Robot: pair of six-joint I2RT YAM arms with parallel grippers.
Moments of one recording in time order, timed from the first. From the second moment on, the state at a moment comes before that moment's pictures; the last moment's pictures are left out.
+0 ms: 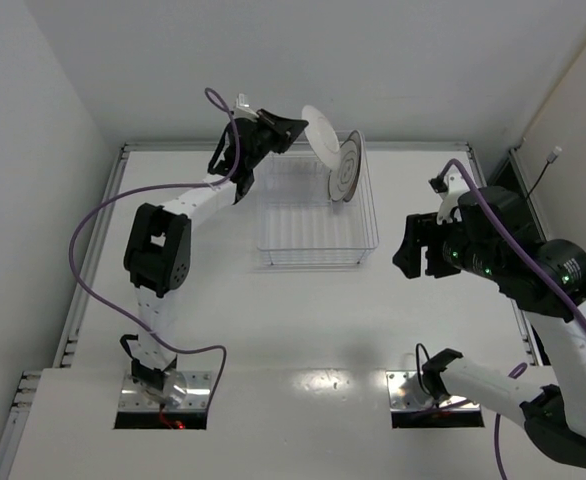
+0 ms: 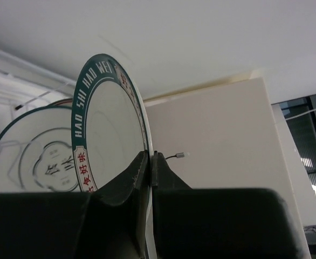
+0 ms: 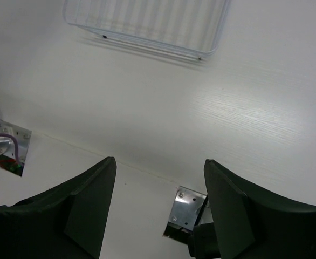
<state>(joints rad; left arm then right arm) -0.38 2.08 1.66 0.51 0.18 -1.24 0.53 0.99 1.58 -1.31 0.06 0.31</state>
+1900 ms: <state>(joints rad) -0.40 1.26 1.29 -0.39 -0.14 -0.70 0.52 0.73 1.47 -1.35 -0.01 0.42</state>
